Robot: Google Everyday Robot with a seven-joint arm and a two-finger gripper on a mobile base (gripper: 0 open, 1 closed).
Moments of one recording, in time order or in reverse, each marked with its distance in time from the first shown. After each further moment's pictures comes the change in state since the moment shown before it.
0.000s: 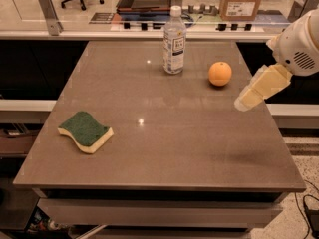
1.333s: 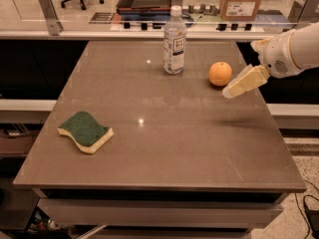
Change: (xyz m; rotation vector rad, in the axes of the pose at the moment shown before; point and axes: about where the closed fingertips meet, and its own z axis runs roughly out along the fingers) arm -0.007 -0.063 0.084 -0.008 -0.259 0.017
